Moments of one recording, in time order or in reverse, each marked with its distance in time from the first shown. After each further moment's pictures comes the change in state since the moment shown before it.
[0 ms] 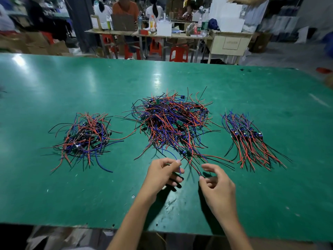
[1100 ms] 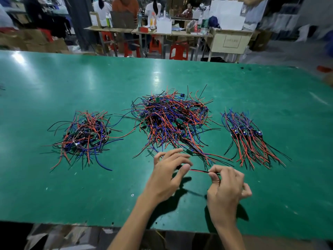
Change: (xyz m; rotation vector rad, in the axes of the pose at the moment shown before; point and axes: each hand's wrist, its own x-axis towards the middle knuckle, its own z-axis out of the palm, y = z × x) left_hand 0.005 -0.018 0.002 0.818 0.062 0.816; right_hand -0.015 -0.003 0.002 -0.385 0.424 -0.297
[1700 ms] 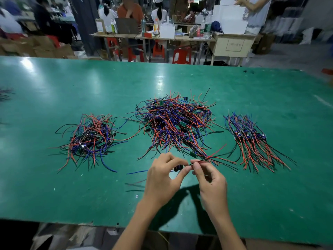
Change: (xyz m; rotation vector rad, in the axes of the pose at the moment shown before) left_hand -0.008 0.010 -0.013 -0.021 0.249 -0.032; right_hand 0.010 -0.025 0.014 0.732 -0.414 0.266
